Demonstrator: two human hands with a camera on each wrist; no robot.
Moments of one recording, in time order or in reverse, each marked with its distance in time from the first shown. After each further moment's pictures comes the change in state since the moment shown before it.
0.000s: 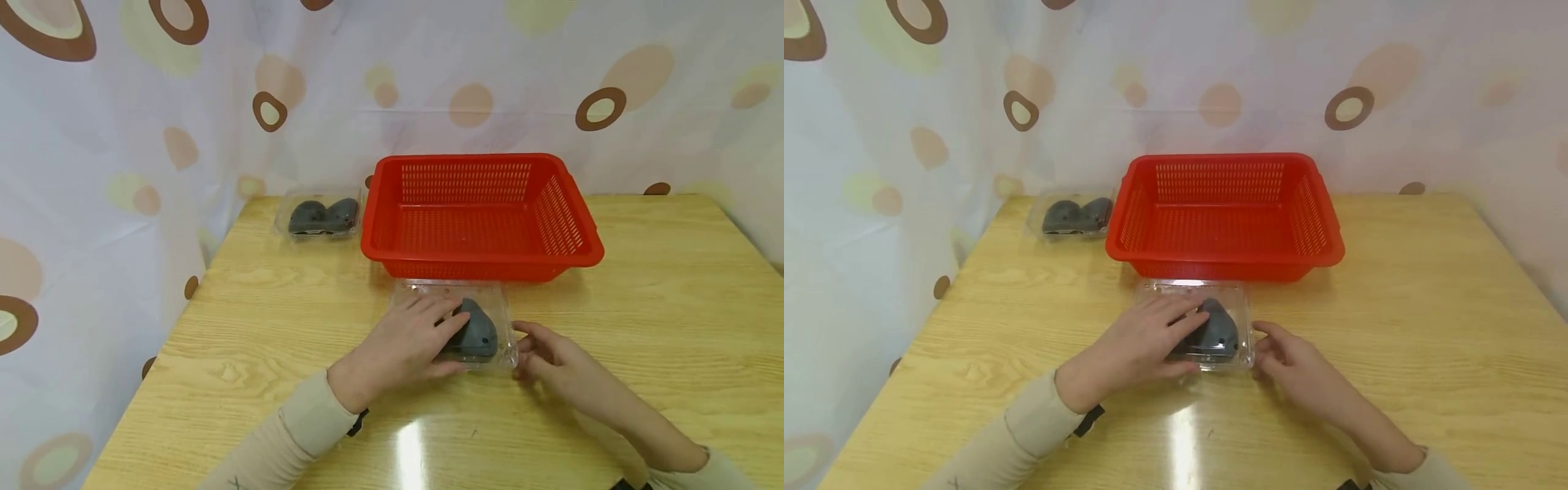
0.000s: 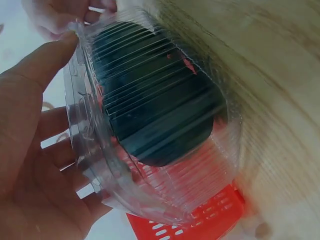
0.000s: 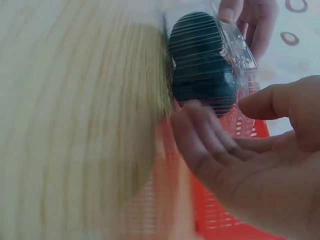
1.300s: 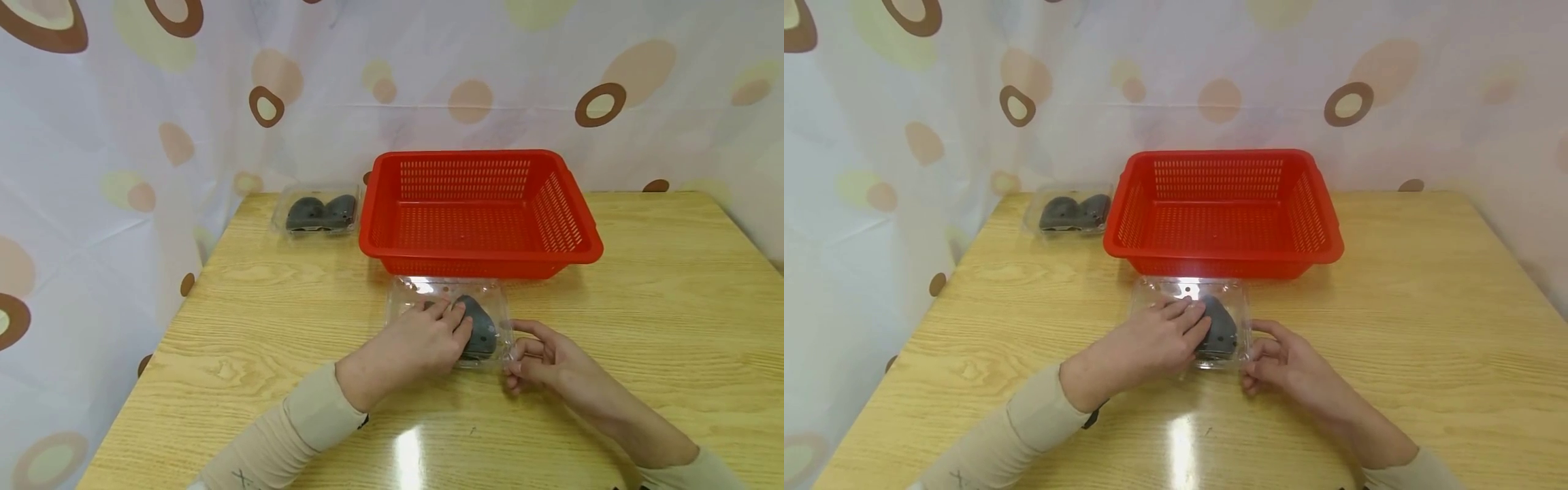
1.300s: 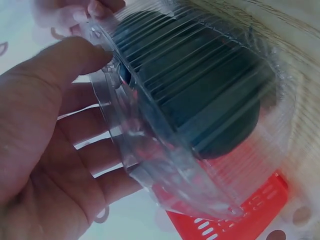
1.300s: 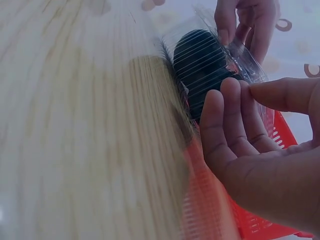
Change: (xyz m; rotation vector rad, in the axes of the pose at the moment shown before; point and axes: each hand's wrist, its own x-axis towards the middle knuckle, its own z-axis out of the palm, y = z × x) left_hand 0.015 0.017 -0.014 0.268 -0.279 0.066; right_hand -0.004 0.006 0.005 0.457 -0.145 0.019
